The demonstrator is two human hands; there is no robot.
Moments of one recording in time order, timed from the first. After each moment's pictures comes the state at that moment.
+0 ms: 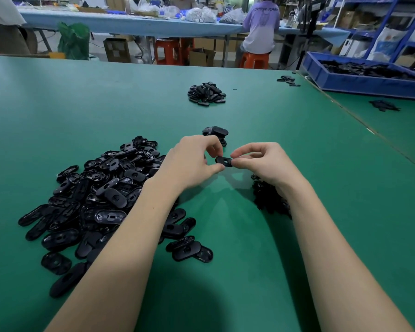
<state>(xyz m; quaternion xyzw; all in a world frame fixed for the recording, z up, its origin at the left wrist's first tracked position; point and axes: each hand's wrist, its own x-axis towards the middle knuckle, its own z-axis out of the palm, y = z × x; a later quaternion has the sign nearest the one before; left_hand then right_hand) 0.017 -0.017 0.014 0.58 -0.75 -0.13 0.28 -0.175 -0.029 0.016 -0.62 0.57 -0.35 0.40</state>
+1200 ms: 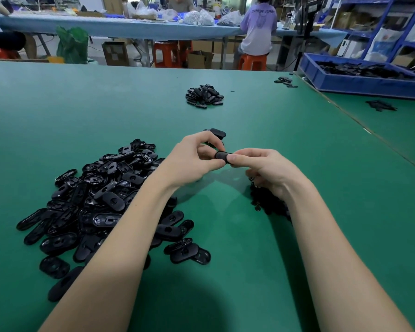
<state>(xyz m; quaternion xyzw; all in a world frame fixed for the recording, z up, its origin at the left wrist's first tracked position) 0.017 -0.014 0.022 0.51 -0.68 -0.37 0.38 -0.178 -0.026 0.016 -0.55 0.55 -0.34 0.52</state>
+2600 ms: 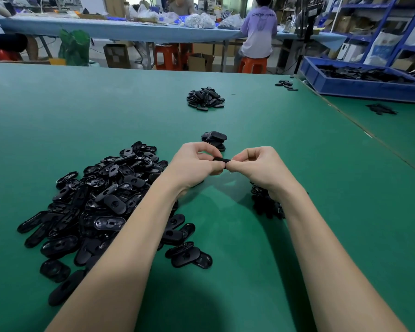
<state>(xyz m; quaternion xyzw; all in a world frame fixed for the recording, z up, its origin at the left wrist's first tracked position) 0.007 -0.018 0.014 0.57 -0.55 -0.45 0.42 -0.164 -0.034 0.011 -0.61 0.59 -0.37 0.39</state>
